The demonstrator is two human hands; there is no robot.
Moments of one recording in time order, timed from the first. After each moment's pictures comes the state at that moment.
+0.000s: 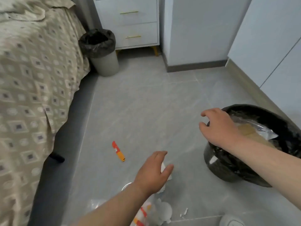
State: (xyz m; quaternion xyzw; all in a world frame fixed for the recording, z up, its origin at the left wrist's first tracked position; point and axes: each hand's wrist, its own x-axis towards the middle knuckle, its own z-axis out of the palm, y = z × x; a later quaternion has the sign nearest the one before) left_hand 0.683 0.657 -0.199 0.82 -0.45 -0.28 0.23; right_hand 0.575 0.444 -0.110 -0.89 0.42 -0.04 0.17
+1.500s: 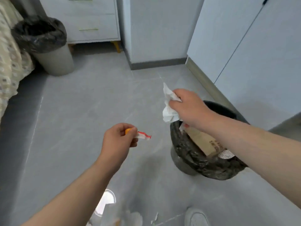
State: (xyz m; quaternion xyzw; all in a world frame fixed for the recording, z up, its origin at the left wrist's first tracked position) left_hand 0.710 0.577 -0.133 0.72 -0.19 -0.33 0.58; right_hand 0.582 0.418 -0.062 -0.84 0.38 -0.15 0.35
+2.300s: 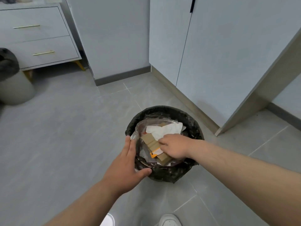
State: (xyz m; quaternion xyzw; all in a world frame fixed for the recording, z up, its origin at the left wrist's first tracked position) left_hand 0.588 0.515 -0.163 0.75 -0.59 -0.25 0.14; right_hand 0.434 0.359 -0.151 -0.87 0.38 0.19 0.23
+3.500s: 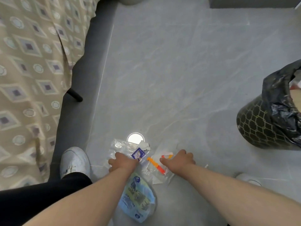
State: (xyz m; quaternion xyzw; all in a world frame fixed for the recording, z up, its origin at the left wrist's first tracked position) left_hand 0.717 0.832 -0.339 0.89 0.19 -0.41 0.10; right_hand 0.607 0.681 -0.322 -0.69 0.54 0.34 0.33
